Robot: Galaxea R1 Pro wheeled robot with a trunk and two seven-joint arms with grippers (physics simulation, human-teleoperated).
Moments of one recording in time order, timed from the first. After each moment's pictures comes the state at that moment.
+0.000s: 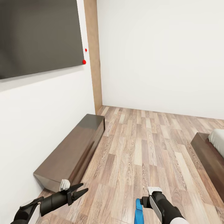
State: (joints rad) left arm -0.15 0.14 0.14 -1.21 0.28 0.46 -1.13; right arm -0.50 0.04 -0.04 -0.52 -0.01 0.55 -0.10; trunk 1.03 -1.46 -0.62
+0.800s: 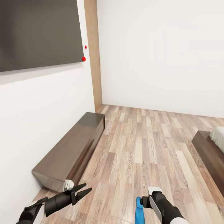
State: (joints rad) left arm -0.15 0.10 0.13 -1.20 0.28 0.46 -1.10; right arm -0.50 0.04 -0.04 -0.52 -0.01 0.55 -0.10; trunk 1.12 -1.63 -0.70
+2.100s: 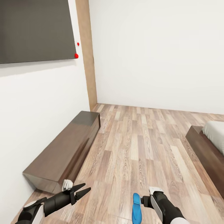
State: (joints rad) left arm -0.15 0.11 0.14 -1.20 0.28 0.46 -1.10; right arm -0.49 0.04 -0.09 -0.52 0.00 0.55 -0.10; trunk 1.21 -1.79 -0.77
